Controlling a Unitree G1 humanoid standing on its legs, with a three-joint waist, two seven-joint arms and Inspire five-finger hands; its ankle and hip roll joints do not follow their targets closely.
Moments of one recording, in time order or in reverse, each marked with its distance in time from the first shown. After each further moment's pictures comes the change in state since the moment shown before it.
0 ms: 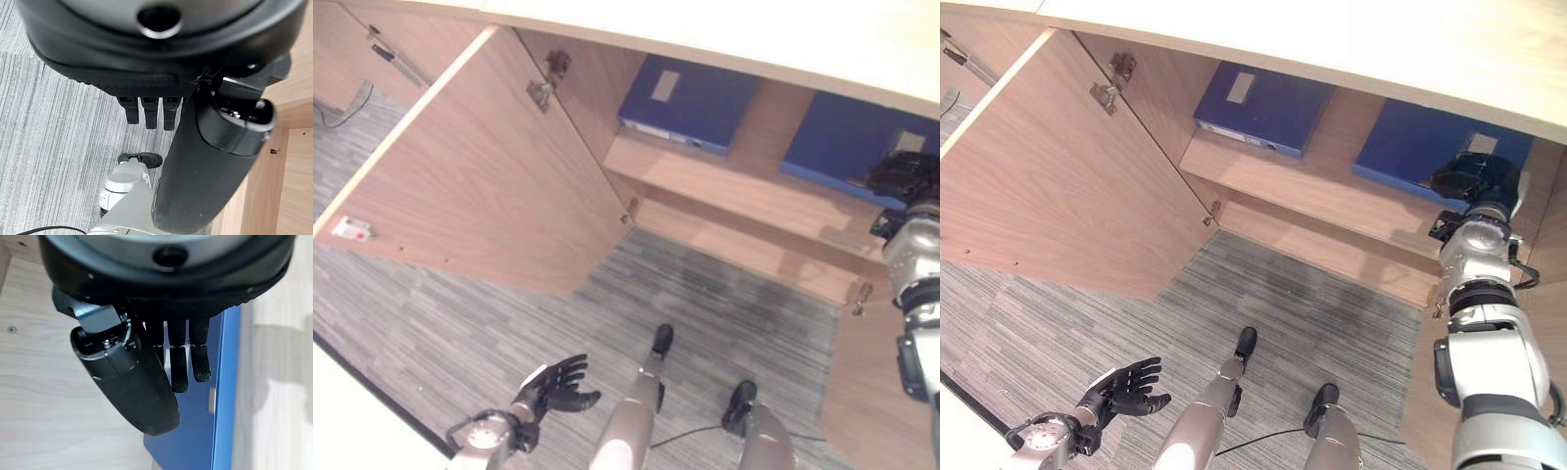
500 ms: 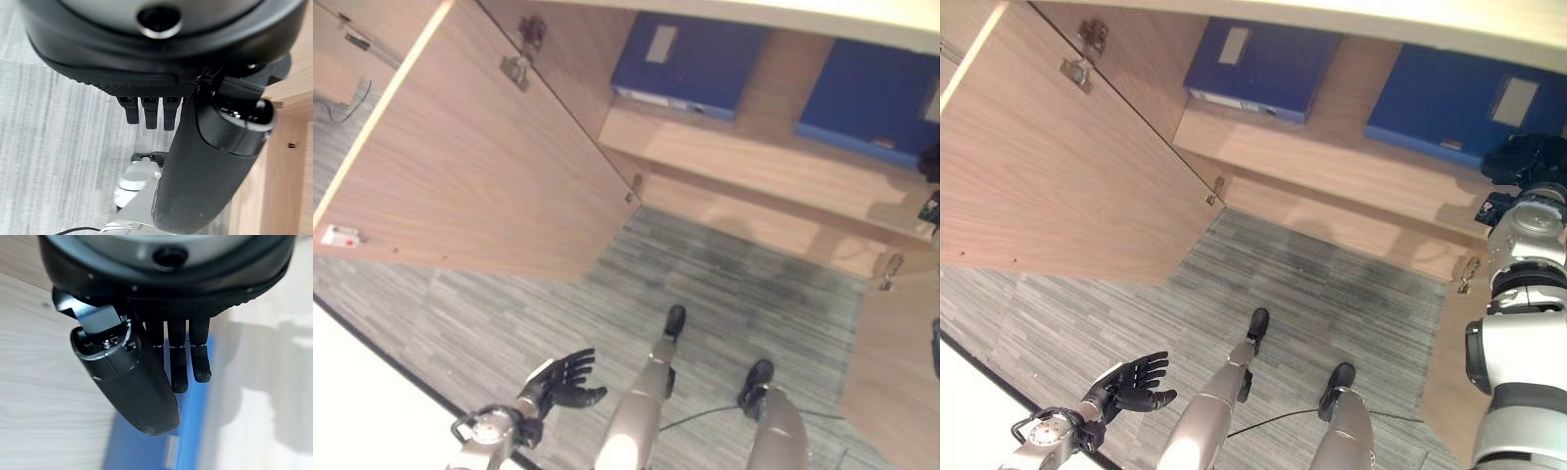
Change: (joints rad) left arm -0.007 0.001 -0.011 -0.031 -0.001 -0.002 -0.017; right arm -0.075 -0.076 0.054 0.056 0.000 0.026 0.009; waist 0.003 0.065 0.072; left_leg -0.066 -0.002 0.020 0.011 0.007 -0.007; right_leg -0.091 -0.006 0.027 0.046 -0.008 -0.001
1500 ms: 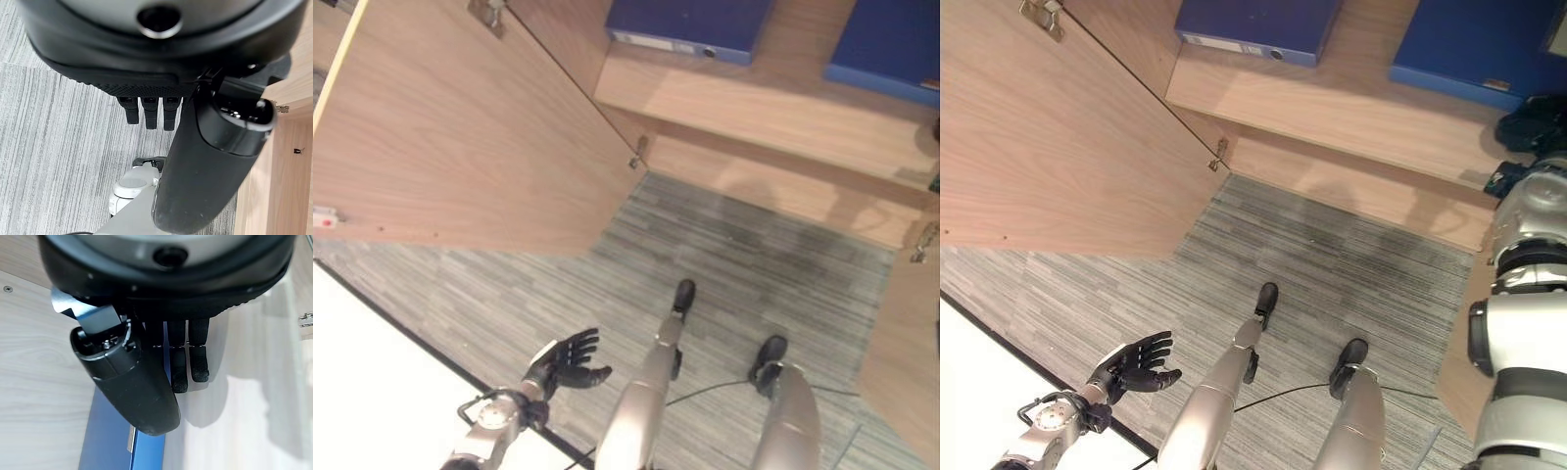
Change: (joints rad) left arm -0.041 0.008 -0.006 -0.061 -0.049 -0.023 0.029; right arm -0.176 -0.039 0.063 0.060 0.019 -0.019 -0.023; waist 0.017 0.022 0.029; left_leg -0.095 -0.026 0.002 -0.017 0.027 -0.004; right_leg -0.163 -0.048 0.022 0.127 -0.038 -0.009
